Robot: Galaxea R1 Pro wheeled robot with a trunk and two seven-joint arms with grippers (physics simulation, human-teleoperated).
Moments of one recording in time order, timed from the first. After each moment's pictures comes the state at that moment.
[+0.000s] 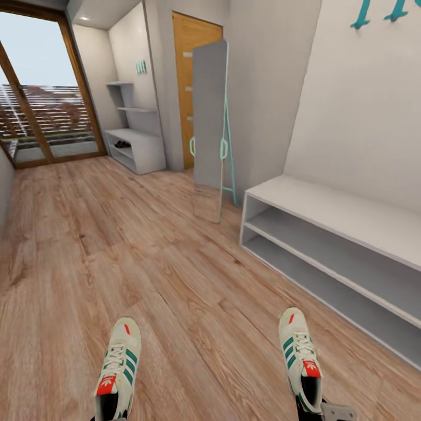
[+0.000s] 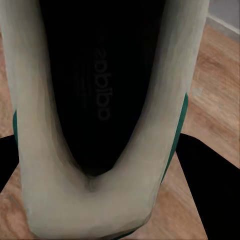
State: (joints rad) left arm 0.03 -0.05 0.25 -0.75 -0.05 -0.47 -0.09; right arm -0.22 -0.02 -0.45 -0.38 0.29 -0.57 0.08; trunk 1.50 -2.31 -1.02
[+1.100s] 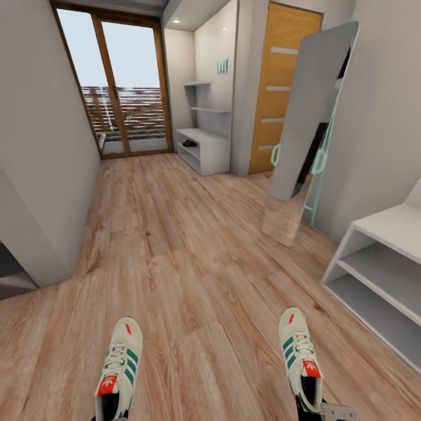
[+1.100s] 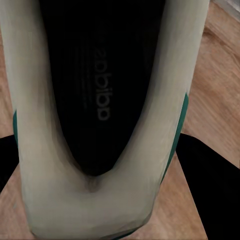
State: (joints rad) left arm 0.03 -0.05 0.25 -0.75 -0.05 -0.47 -0.09; right arm -0.22 -0.02 -0.45 -0.38 0.29 -0.57 0.08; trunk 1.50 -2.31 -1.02
